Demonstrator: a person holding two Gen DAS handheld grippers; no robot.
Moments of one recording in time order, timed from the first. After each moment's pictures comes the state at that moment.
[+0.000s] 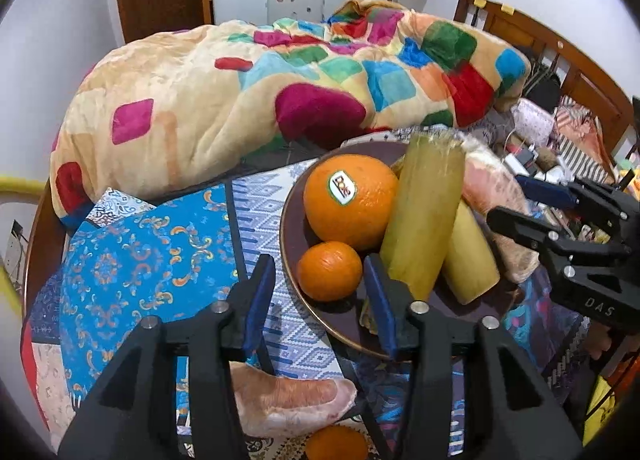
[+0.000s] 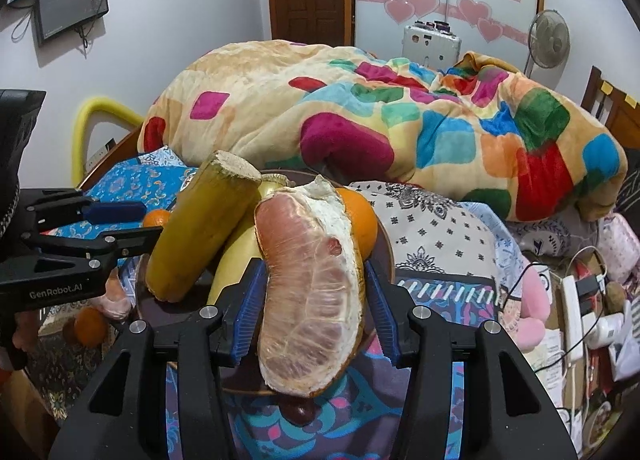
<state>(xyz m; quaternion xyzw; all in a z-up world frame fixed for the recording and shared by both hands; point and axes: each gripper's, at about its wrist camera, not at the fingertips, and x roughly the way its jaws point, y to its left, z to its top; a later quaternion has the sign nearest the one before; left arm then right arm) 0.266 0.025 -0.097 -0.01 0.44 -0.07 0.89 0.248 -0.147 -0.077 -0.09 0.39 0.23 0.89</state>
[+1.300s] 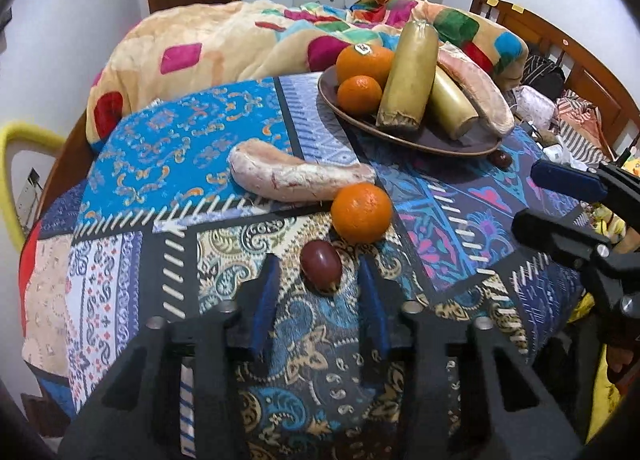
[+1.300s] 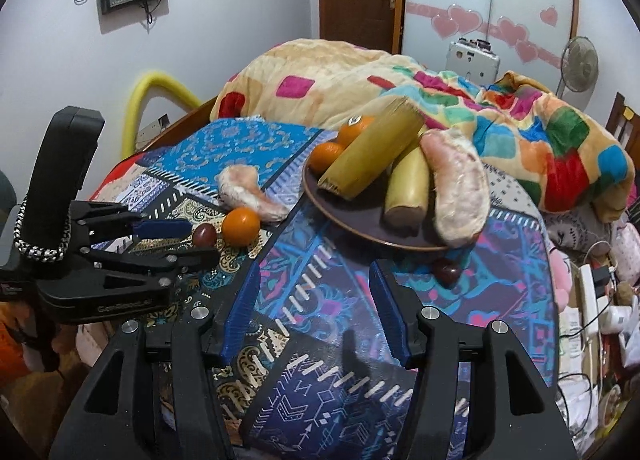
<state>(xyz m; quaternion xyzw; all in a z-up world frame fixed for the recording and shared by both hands) 0.131 0.046 -0.135 -0.02 0.45 -0.03 0.89 0.128 -0.112 -0.080 -0.11 0.37 0.30 0.87</state>
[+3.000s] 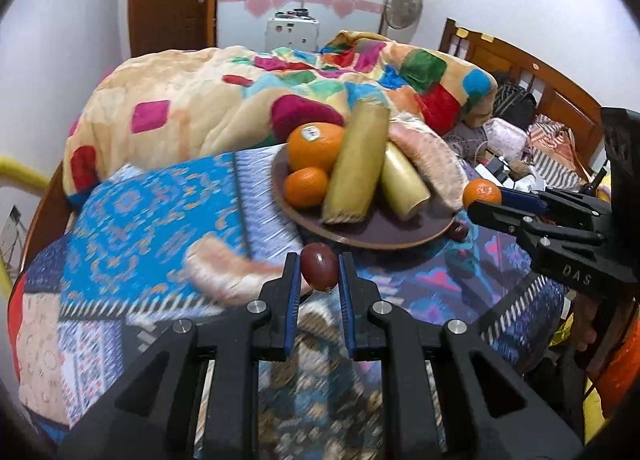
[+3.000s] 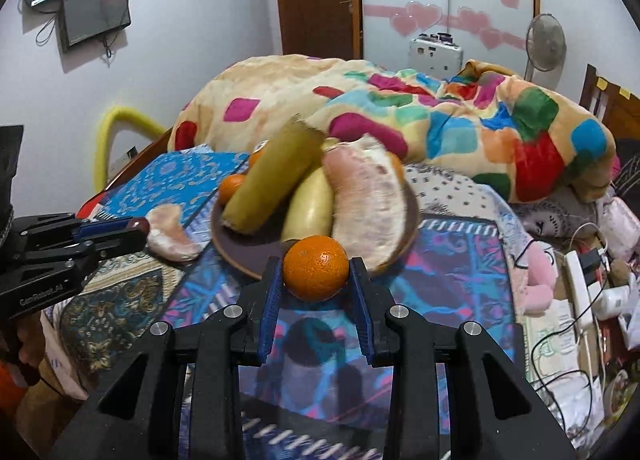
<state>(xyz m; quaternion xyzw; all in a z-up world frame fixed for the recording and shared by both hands) 0.167 0.018 -0.093 -0.03 0.39 -0.09 0.92 0.175 -0.157 -0.077 -0.07 0.36 0.25 0.90</state>
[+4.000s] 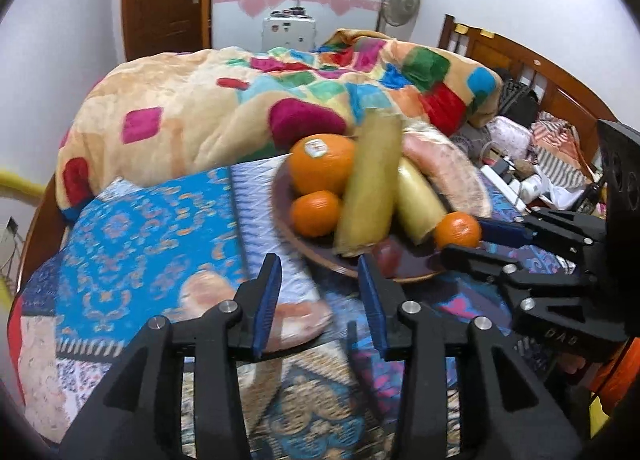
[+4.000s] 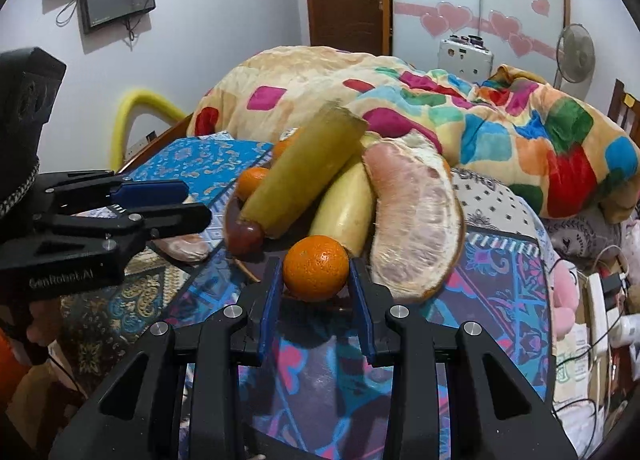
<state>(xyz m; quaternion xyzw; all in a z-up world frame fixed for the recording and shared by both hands) 0.192 0.032 -0.099 -0.02 0.39 -0.08 0.92 0.187 -0.135 -0.094 -0.09 0.36 0.30 0.88</state>
